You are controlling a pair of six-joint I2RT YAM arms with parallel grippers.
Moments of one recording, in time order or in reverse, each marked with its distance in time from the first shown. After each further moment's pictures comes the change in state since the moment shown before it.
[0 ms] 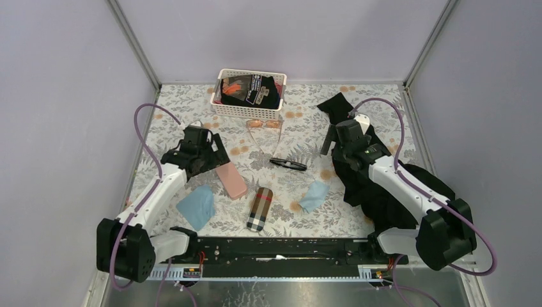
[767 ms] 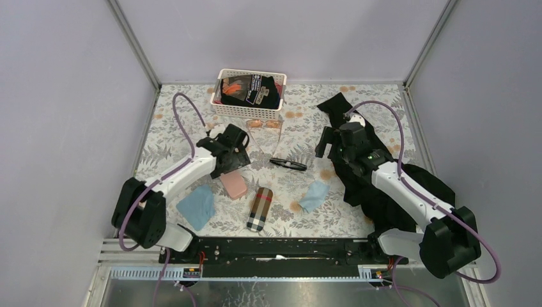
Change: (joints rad) left arm -0.263 0.278 0.158 -0.144 -0.243 -0.298; right arm 0.000 -0.066 -0.063 0.114 -0.195 -0.043
